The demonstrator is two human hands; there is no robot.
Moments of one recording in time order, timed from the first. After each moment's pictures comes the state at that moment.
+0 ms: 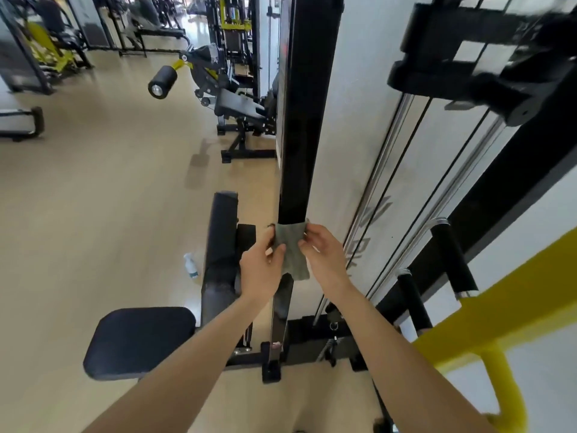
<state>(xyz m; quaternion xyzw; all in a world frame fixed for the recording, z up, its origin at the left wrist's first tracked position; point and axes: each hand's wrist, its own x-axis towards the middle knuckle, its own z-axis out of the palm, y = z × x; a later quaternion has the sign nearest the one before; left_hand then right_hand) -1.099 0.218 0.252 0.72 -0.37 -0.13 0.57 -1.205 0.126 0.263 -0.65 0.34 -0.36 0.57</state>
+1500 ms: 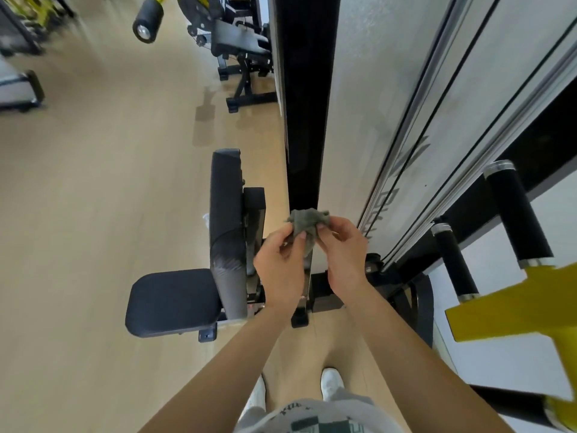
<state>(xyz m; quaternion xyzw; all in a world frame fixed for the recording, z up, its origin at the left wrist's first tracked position) -1.134 0.235 0.225 0.72 -0.25 -0.16 0.63 -1.203 0.158 0.213 -0.46 0.43 -0.42 0.66</state>
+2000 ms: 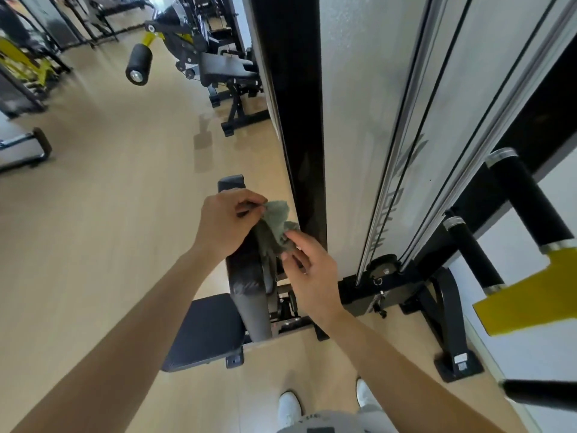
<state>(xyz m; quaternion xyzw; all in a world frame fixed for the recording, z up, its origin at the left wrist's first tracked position) -0.982 0.225 0.319 0.75 -0.54 -0.10 0.36 -1.154 0.215 0.226 -0.63 0.35 -0.45 0.53</state>
